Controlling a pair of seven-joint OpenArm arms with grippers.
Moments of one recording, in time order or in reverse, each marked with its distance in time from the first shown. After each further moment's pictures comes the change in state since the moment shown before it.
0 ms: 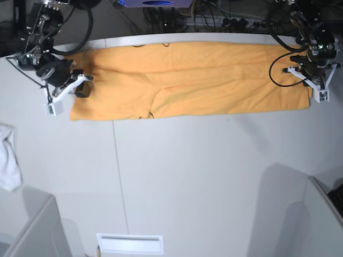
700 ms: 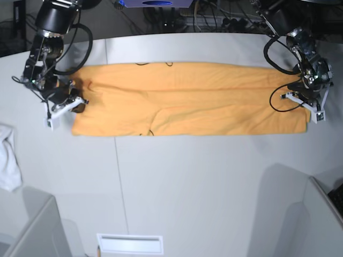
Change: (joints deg) left arm -16.3 -0.1 0.3 -21.6 9.0 0.2 -9.9; right arm 13.4 1.0 0.1 -24.8 -9.9 0.5 11.2
